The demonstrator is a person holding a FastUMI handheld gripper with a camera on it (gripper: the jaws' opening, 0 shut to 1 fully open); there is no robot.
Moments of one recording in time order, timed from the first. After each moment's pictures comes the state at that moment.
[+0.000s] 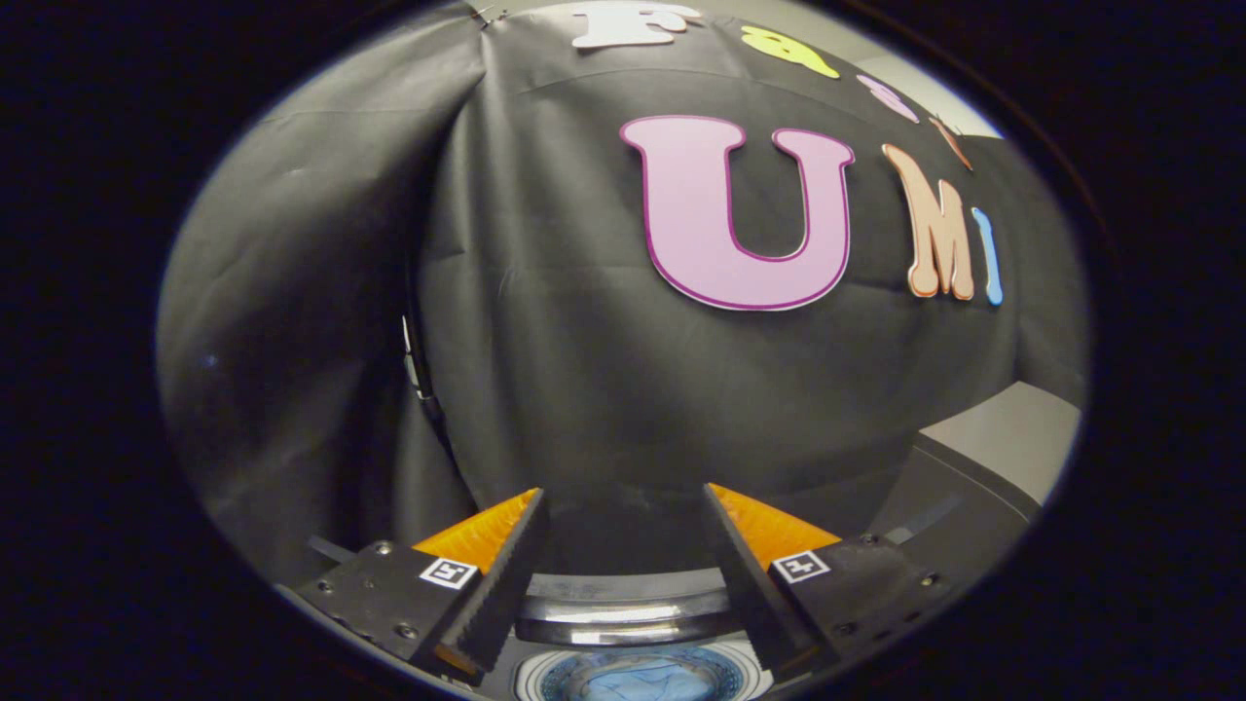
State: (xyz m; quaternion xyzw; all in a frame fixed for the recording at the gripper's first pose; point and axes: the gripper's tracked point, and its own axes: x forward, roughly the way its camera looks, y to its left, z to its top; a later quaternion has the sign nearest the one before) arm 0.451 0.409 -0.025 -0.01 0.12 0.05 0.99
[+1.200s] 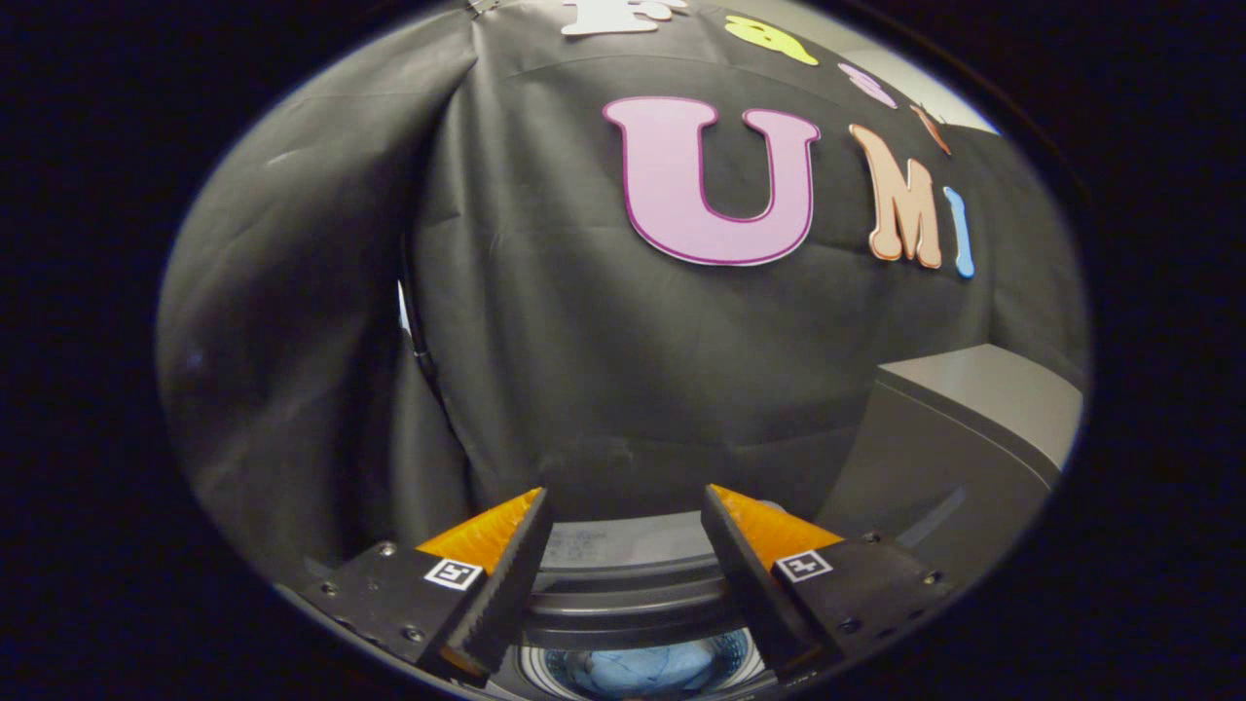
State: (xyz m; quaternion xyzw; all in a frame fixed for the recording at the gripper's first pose) arm 0.436 0.394 -0.046 -0.01 0.17 -0.01 0.99
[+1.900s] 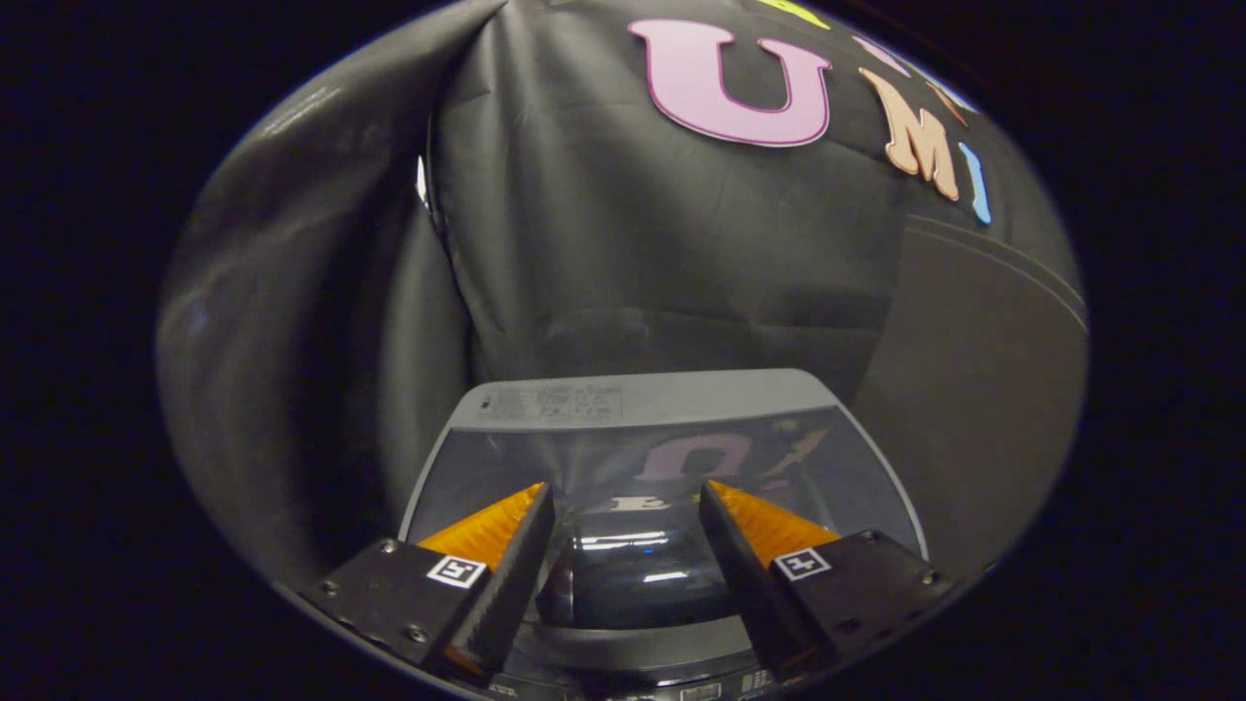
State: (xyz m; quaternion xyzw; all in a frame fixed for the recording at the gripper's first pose) arm 0.421 0.399 -0.052 -0.02 0.28 0.02 0.96
